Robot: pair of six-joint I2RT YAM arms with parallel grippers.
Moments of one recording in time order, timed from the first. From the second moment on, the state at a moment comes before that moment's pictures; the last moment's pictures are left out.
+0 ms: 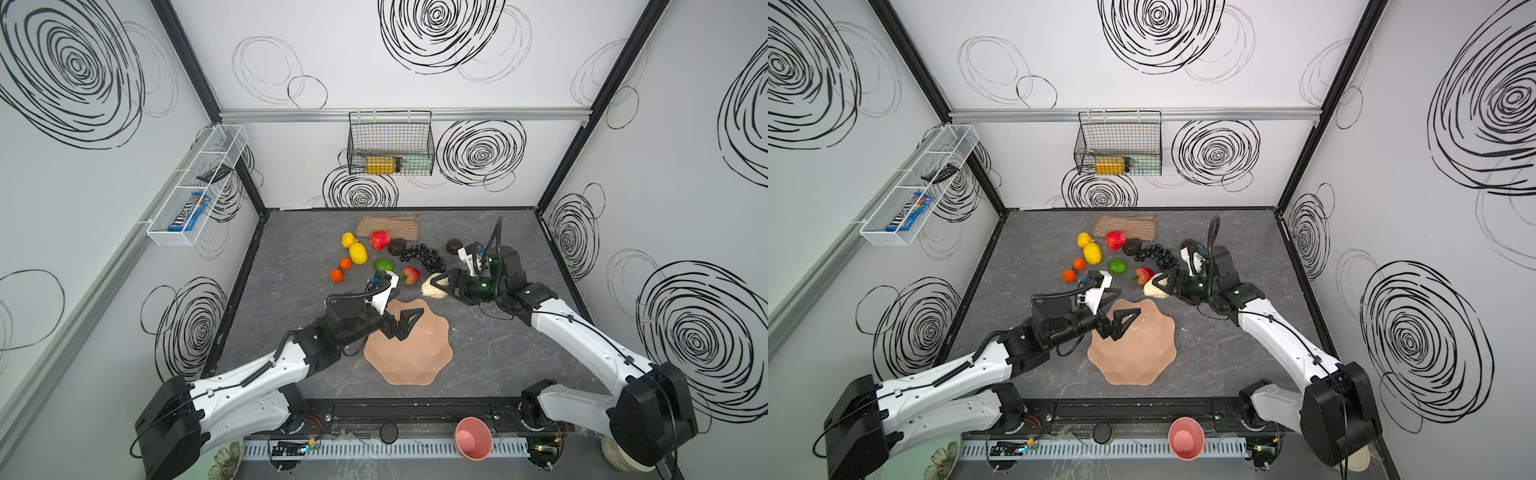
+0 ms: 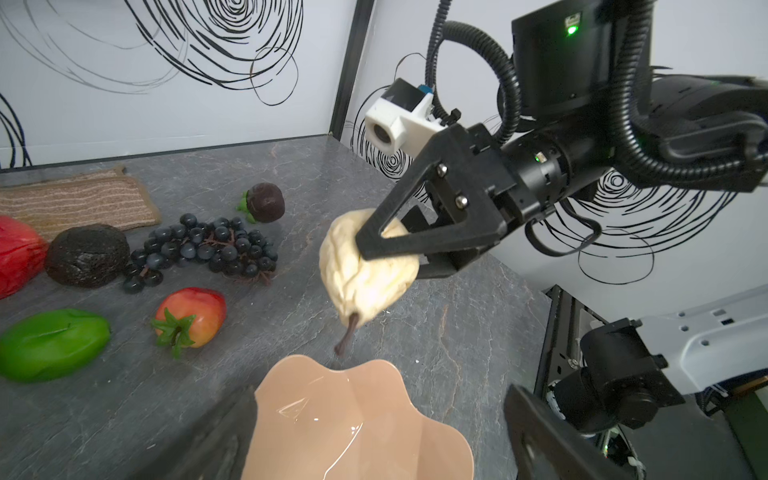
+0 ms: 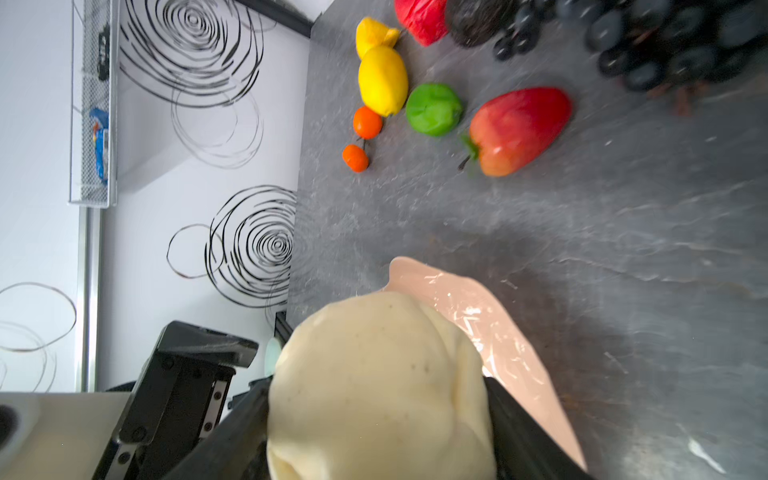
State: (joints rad) left arm -0.85 1.03 0.55 0.26 0.11 -0.31; right arm 0.45 1.19 0.82 -0.28 -0.62 0.79
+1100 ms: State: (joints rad) left arm -0.86 1.14 0.58 0.35 0.11 -0.25; right arm 0.61 1.20 0.86 -0.26 -0.67 0.84
